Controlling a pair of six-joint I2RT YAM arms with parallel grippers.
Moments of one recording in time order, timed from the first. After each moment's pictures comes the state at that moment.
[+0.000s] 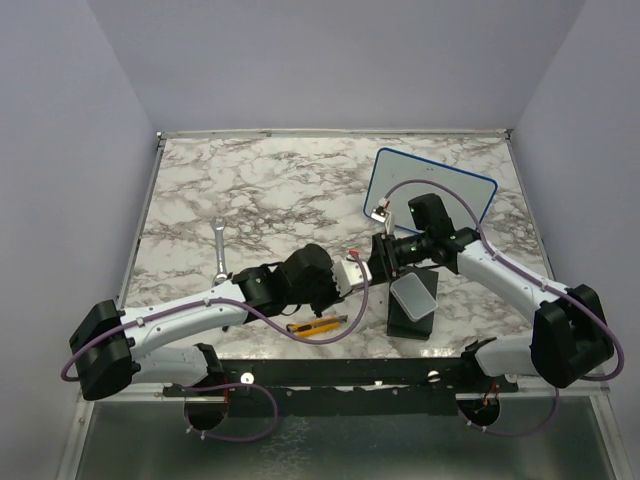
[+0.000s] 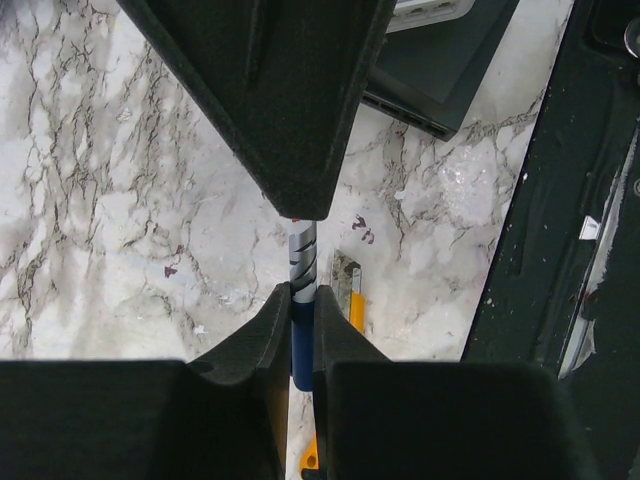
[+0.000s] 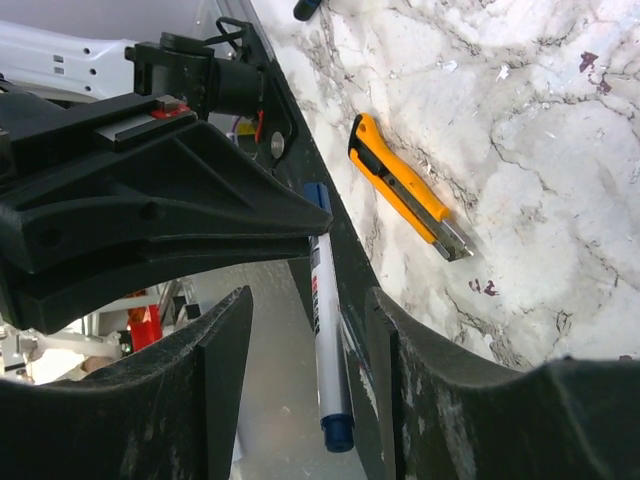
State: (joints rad) left arm -1.07 1.19 0.81 -0.28 0.14 0.17; right arm 0.47 1.33 0.84 -0.36 -1.00 0.32
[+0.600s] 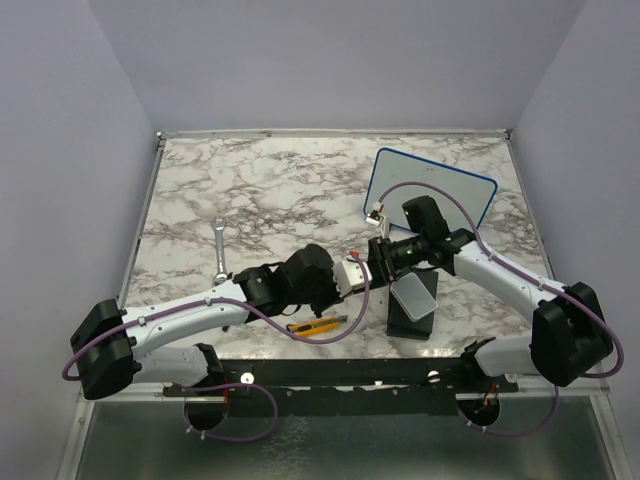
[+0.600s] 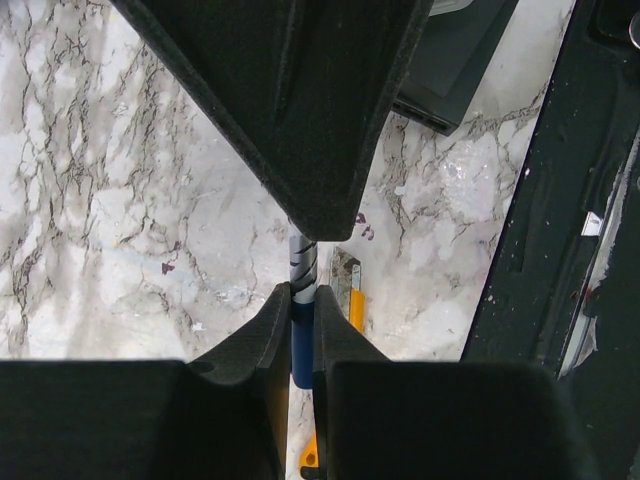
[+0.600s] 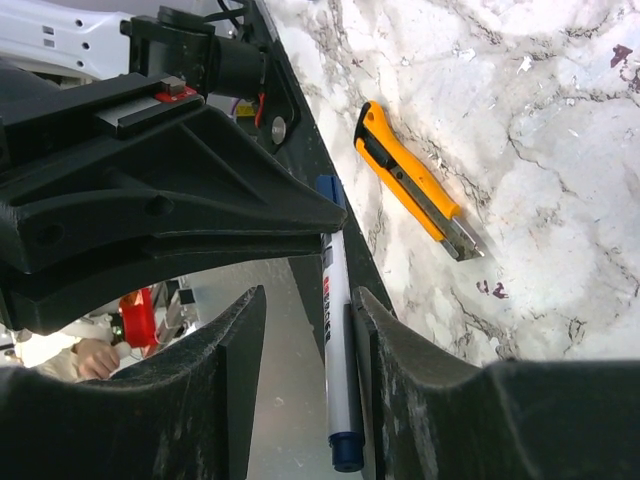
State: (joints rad) left arm -1.07 1.20 0.81 -0.28 0.14 0.17; right arm 0.51 1.34 0.84 -0.36 -1.00 0.30
